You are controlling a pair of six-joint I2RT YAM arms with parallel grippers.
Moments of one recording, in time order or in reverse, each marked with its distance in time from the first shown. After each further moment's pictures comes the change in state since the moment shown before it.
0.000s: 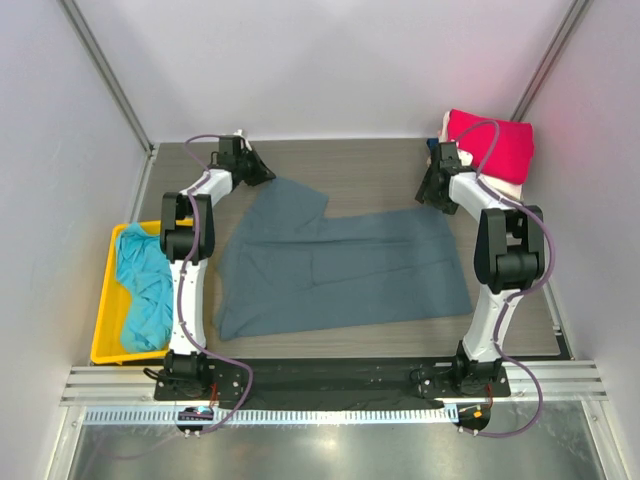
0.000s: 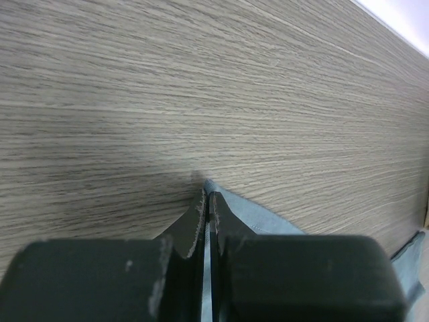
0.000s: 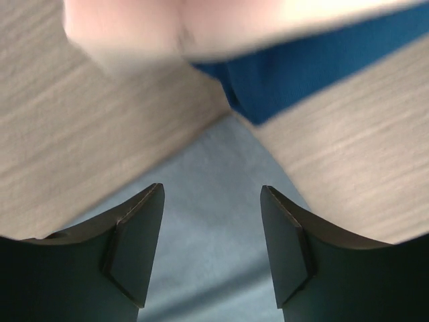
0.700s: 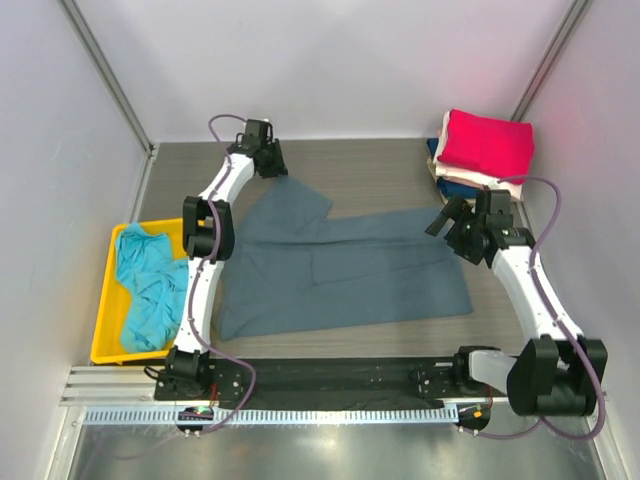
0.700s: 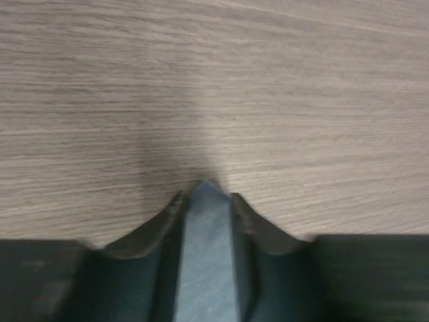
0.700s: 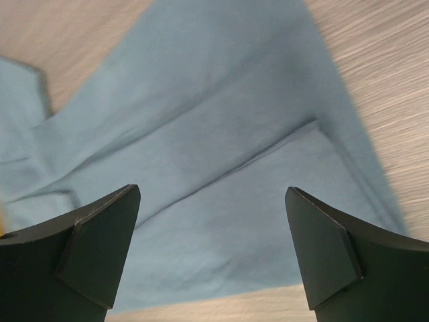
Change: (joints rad) left arm -0.117 0.165 0.470 -0.454 -0.235 0.171; right arm -0.101 -0.813 -0.552 -0.086 -0.377 0.102
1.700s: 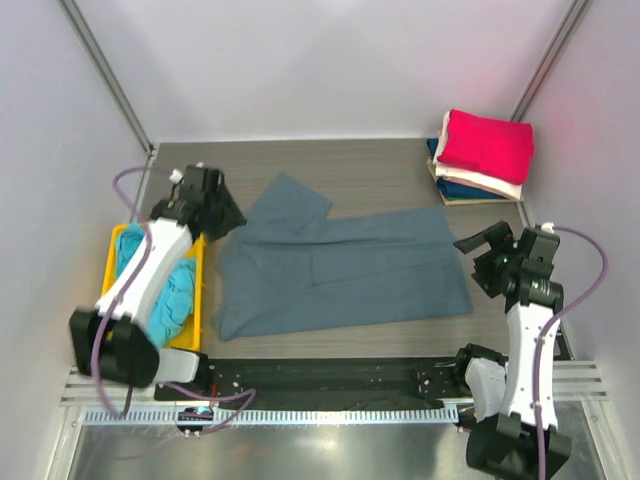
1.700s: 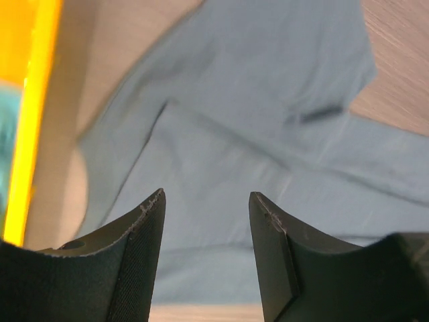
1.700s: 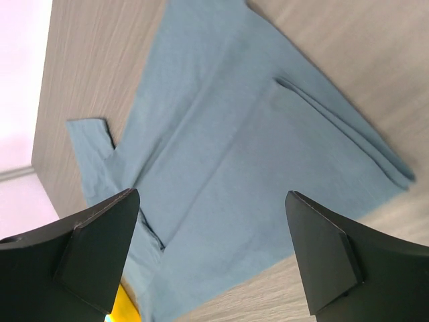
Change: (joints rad) left arm 0.000 -1.378 -1.255 -0.215 -0.216 -0.300; right arm -0.327 -0.399 -0.179 -0.158 -0.163 0.186
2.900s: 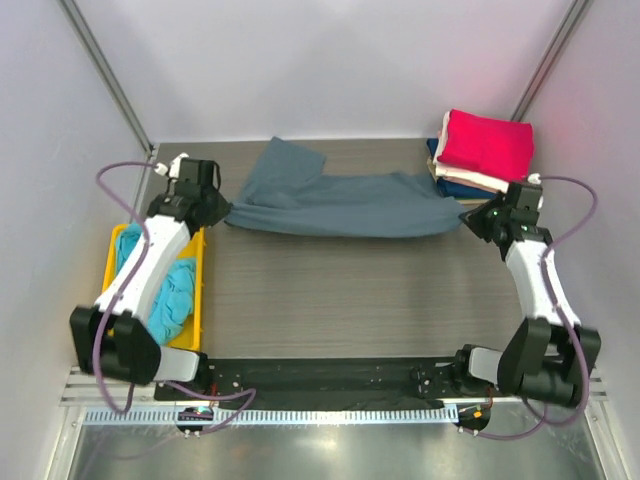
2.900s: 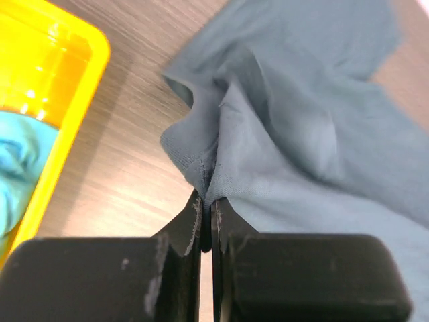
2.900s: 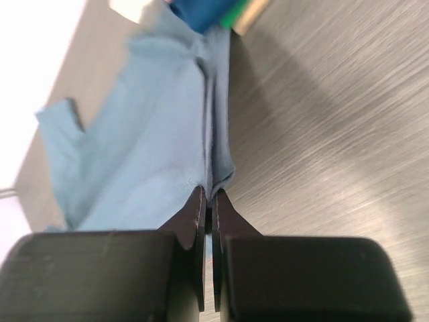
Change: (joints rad) left arm 0.029 0.166 0.114 0.111 -0.133 -0.051; right arm 0.127 0.556 0.201 0.378 0.102 -0.044
